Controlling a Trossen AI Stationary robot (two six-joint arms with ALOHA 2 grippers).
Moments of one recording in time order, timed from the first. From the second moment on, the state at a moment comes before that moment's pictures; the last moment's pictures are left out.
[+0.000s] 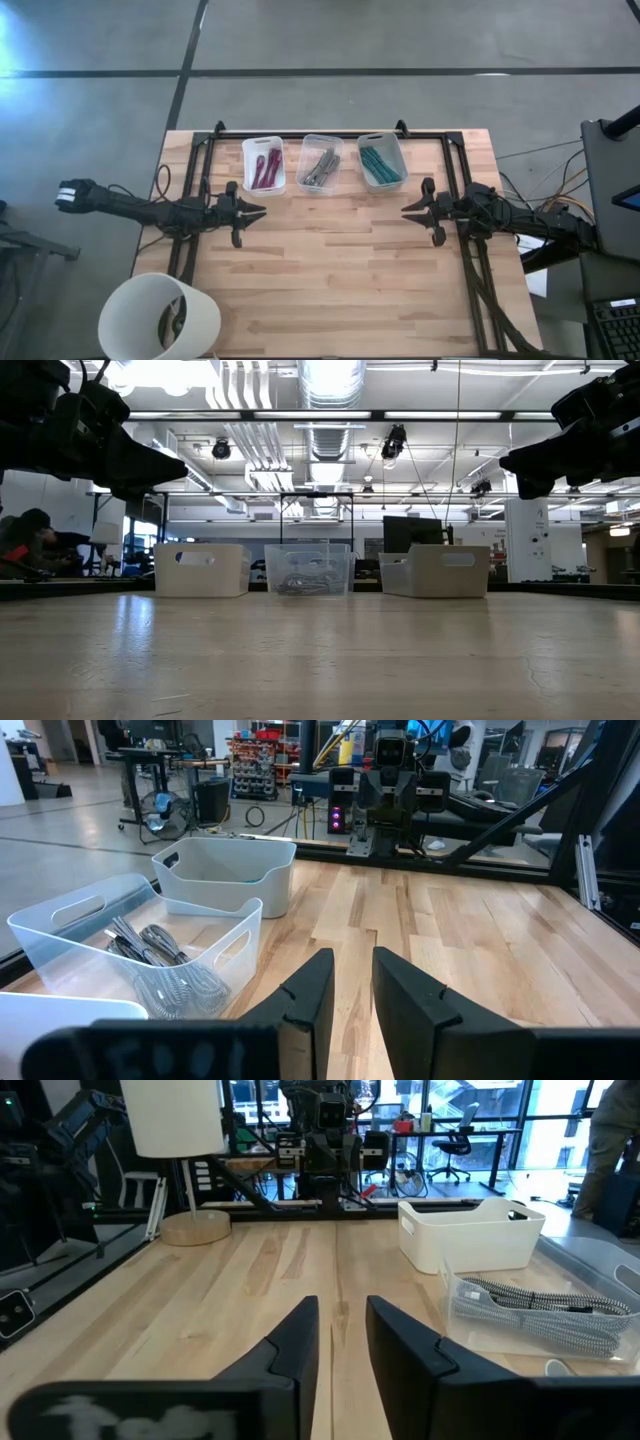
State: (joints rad) left arm -0.12 0.50 0.01 0.47 -0.29 -0.08; right arm -0.22 0.11 0.01 0.05 -0.29 0.05
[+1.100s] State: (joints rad) left arm -0.12 0.50 0.01 0.47 -0.29 -0.08; right arm -0.22 0.11 0.01 0.05 -0.29 0.05
